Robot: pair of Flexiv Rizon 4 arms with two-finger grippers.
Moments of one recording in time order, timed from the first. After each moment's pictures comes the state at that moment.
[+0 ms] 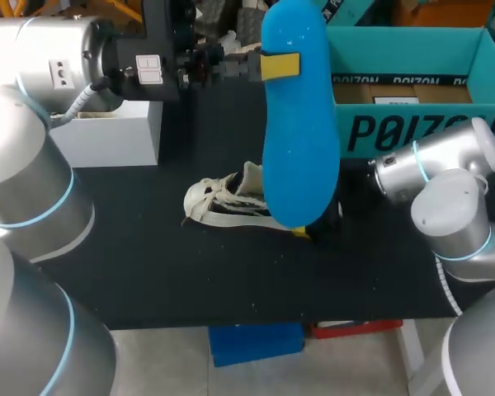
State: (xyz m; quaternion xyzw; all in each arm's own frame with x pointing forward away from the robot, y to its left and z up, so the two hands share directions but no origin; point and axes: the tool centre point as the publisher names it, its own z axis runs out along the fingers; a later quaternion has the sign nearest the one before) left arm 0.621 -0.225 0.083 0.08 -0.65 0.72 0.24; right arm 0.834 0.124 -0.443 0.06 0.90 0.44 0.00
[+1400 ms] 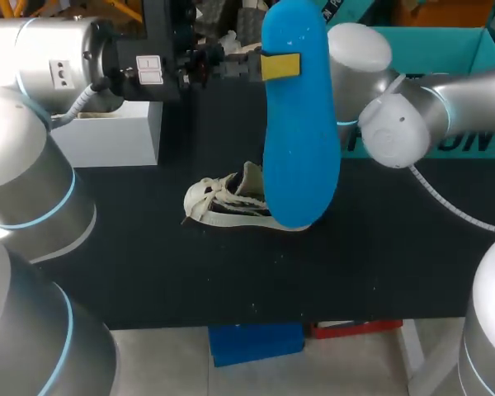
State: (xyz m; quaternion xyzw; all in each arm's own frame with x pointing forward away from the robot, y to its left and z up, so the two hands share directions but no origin) left arm 0.621 -0.225 0.084 0.08 -0.65 0.72 0.24; right arm 0.834 0.141 -0.402 0.04 0.99 0.10 0.01
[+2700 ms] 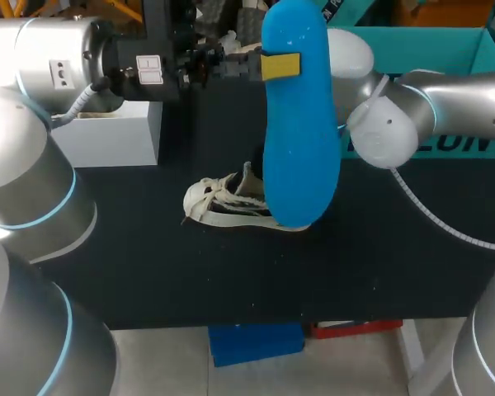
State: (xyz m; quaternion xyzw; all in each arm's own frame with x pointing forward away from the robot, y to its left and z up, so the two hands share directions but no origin) left arm 0.620 -0.225 0.084 0.08 -0.65 0.72 0.24; right arm 0.838 0.149 -0.414 0.03 0.99 0.10 0.02
